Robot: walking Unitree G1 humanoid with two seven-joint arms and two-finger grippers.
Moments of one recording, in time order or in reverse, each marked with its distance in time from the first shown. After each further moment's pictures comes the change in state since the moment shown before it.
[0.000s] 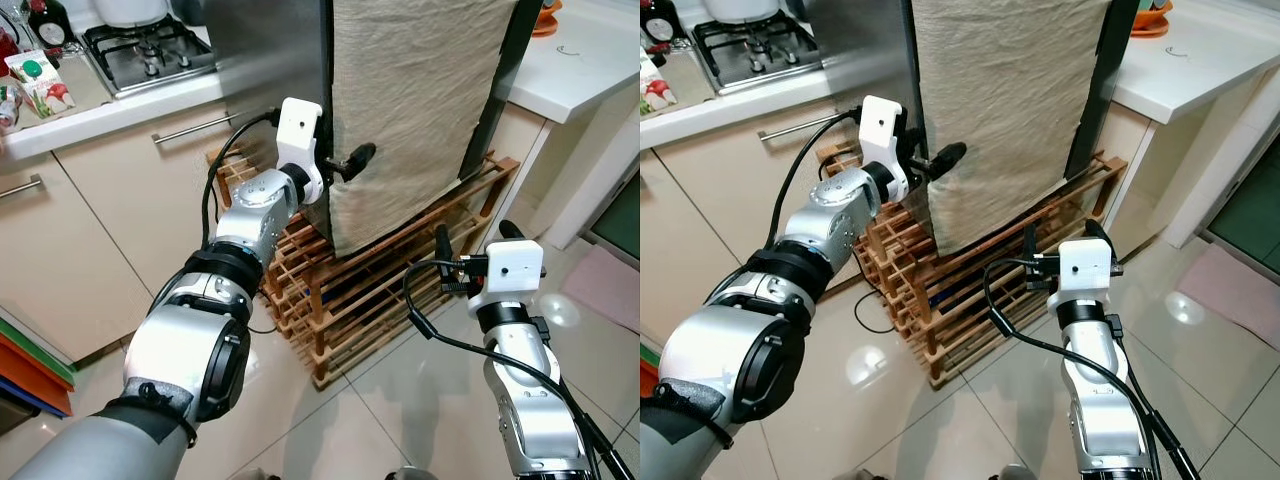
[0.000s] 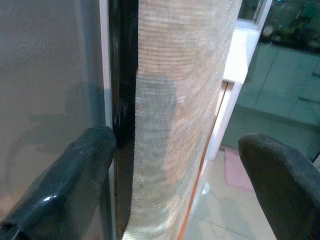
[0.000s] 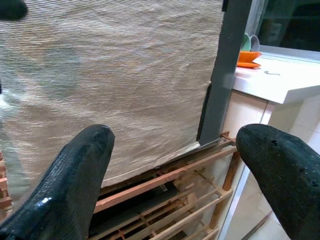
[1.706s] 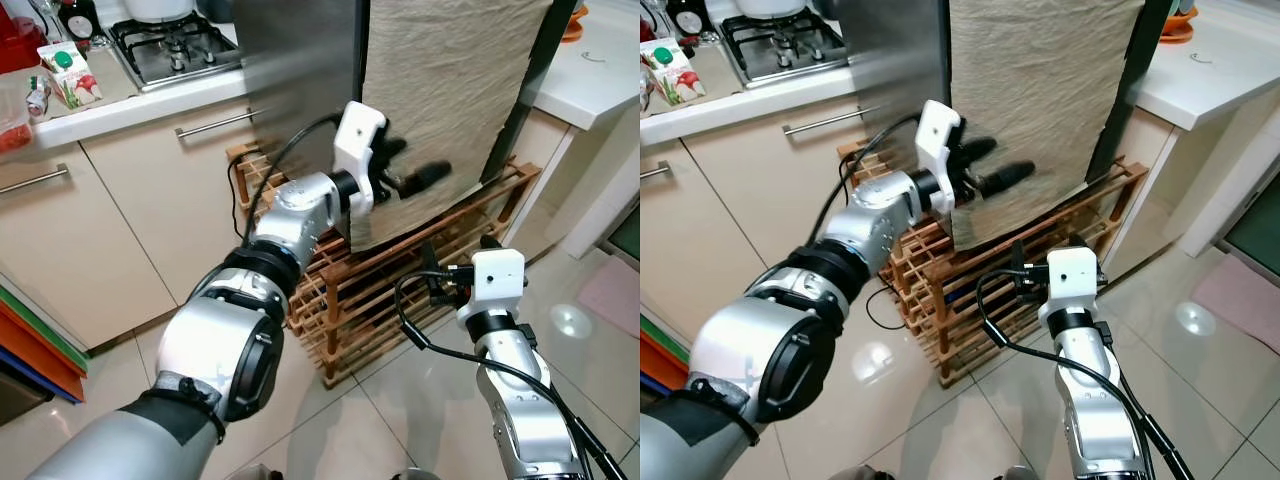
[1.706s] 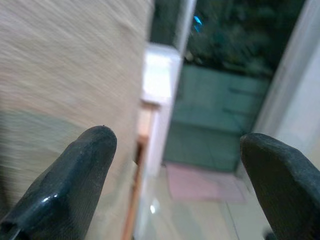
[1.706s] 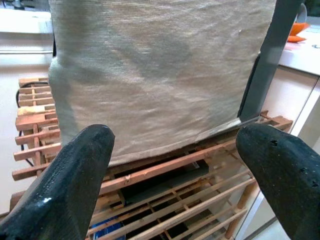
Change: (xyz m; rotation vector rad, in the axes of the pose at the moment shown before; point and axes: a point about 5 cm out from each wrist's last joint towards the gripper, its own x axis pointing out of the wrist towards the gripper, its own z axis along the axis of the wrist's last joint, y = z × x) left arm 0.011 -0.039 0.021 -0.051 -0.135 -0.320; right arm -0.008 0.009 -0.018 0.031 0.101 0.066
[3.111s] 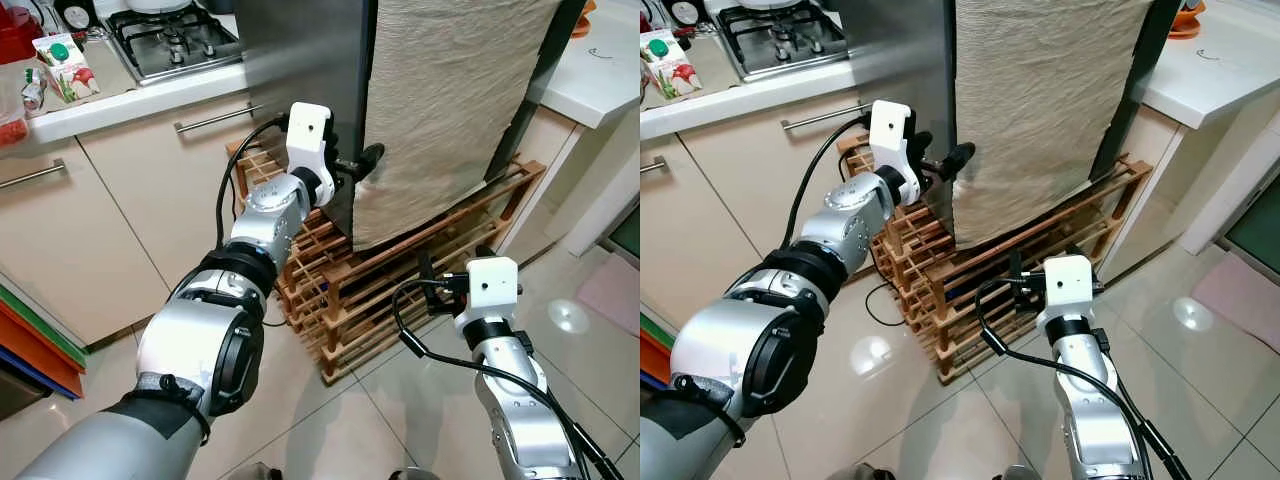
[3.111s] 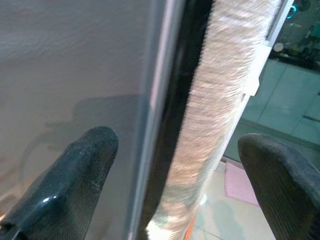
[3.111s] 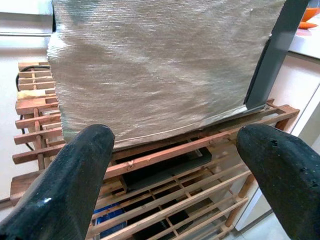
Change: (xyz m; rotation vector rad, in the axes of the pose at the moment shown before) left arm -0.015 0.026 -0.015 0.009 0.075 0.328; right arm -0.002 0.002 -0.008 -0.004 0.034 0.014
